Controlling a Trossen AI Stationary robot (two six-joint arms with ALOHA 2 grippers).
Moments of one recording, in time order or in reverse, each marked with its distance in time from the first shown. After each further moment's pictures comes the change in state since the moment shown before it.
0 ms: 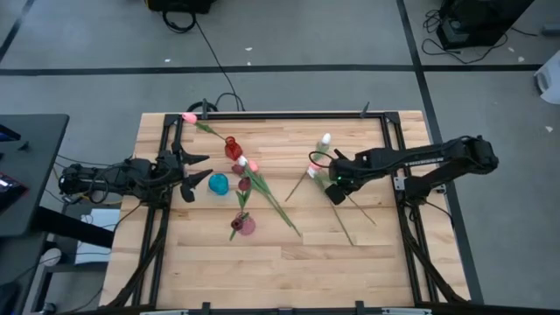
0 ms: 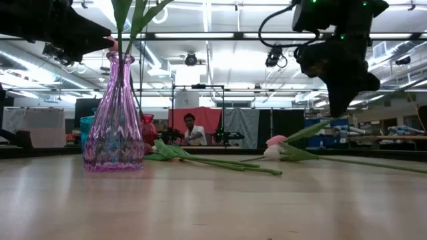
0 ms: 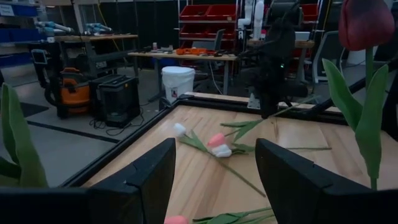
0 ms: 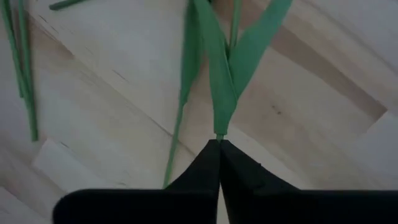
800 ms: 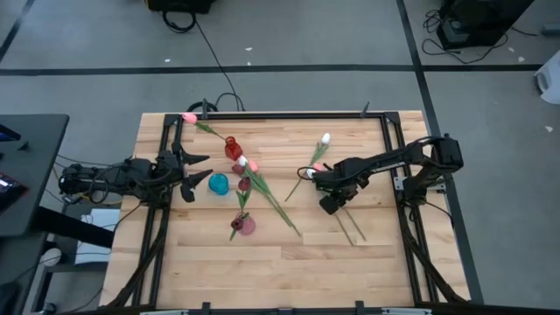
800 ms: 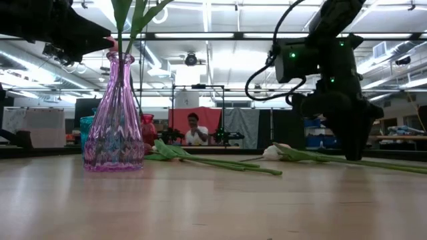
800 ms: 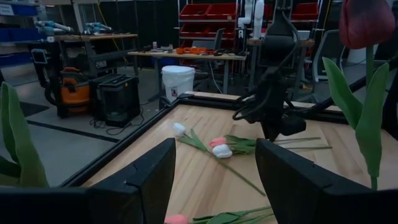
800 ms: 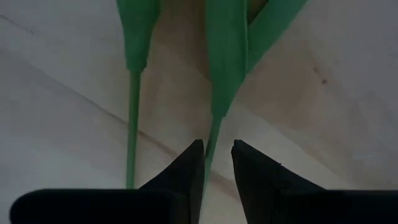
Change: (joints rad) left arm 0.000 0.000 0.000 -0.004 0.000 0.000; right arm -0.016 0.321 -0.004 0.039 -0.150 -0.013
